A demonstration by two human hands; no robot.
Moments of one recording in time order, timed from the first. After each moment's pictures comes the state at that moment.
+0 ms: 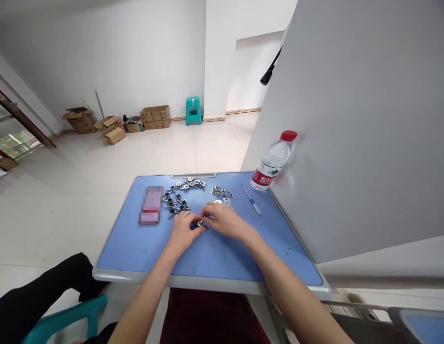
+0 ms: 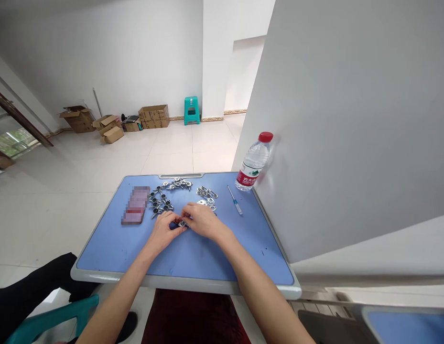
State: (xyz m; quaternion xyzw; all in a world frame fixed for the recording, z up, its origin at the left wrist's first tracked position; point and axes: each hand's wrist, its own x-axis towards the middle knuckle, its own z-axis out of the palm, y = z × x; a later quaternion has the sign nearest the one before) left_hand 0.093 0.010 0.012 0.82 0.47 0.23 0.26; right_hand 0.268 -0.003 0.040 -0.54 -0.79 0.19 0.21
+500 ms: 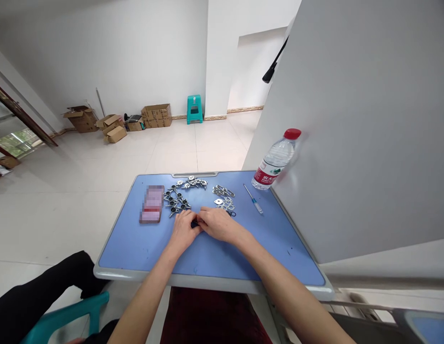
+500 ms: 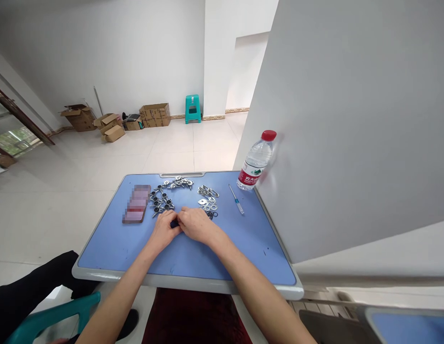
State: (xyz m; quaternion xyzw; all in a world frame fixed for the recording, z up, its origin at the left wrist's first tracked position) left_hand 0.094 0.012 0.012 0.83 0.48 0.20 0.23; right_hand 0.245 -0.005 0.041 -0.54 -0.83 0.12 0.06
